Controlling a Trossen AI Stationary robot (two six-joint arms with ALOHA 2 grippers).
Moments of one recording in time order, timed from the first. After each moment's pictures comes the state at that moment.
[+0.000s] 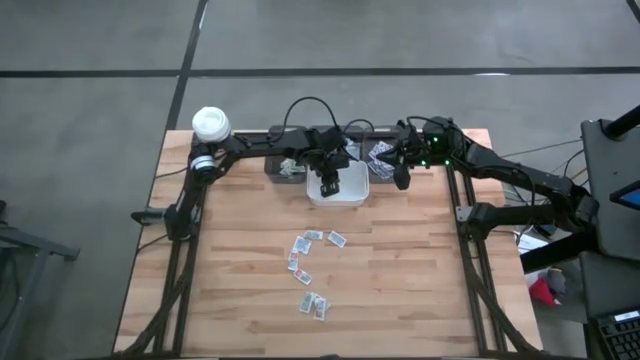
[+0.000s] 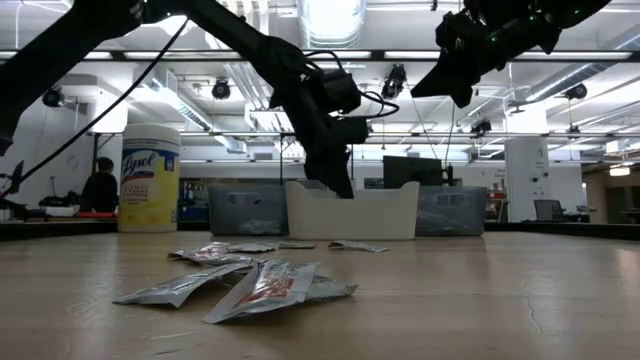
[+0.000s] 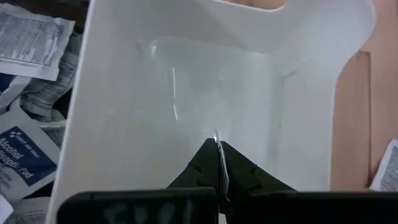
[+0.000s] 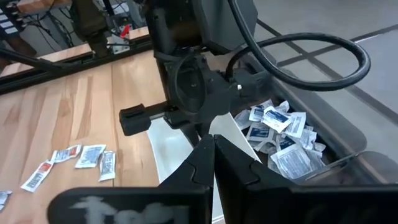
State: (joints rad) left arm 0.40 2.11 1.71 -0.66 0.25 0.21; right arm -0.58 1.04 0.78 -0.20 -0.31 0.04
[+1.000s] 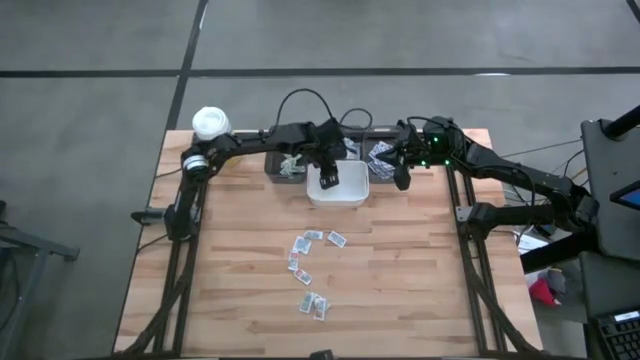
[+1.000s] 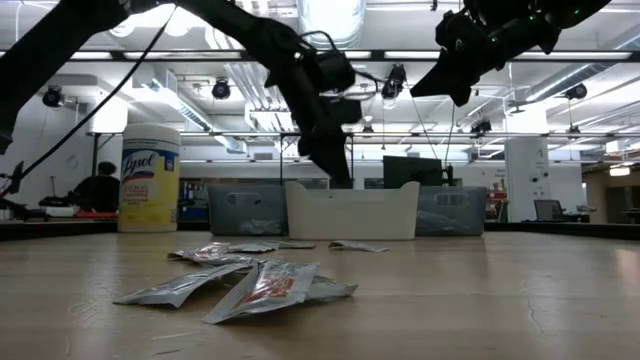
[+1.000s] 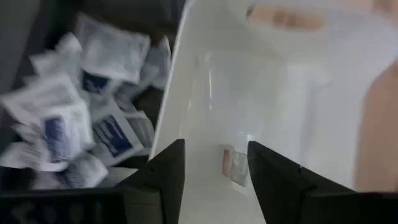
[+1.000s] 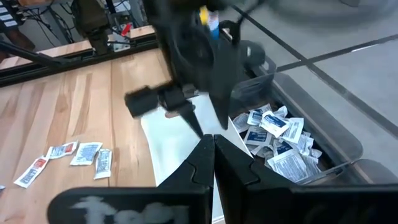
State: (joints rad) left arm 0.41 2.05 1.73 -0.69 0.10 0.19; right arm -0.58 1.04 0.78 -0.19 -0.31 0.00
